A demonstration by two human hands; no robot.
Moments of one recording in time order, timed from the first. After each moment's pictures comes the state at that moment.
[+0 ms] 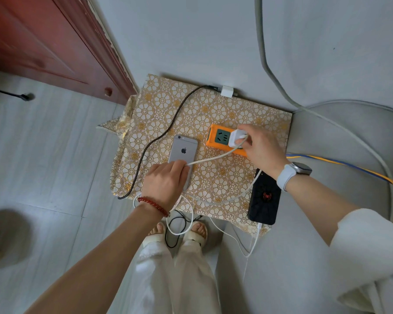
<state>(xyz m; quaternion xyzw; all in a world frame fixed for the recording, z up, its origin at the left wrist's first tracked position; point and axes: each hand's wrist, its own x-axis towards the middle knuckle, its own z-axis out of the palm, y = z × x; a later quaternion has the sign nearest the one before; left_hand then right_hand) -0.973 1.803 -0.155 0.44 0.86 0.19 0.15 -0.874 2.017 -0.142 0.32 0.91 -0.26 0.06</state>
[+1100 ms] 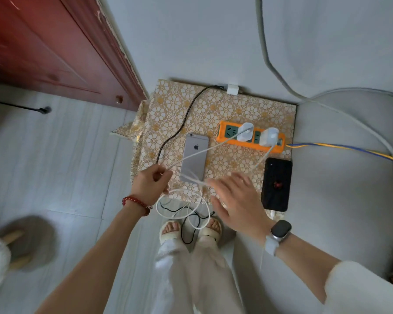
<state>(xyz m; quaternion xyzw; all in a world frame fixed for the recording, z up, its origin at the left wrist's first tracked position) -1.012 1.744 -0.148 0.15 0.85 0.33 0.39 -0.832 1.871 -0.118 0.16 0.97 -0.18 -0.03</state>
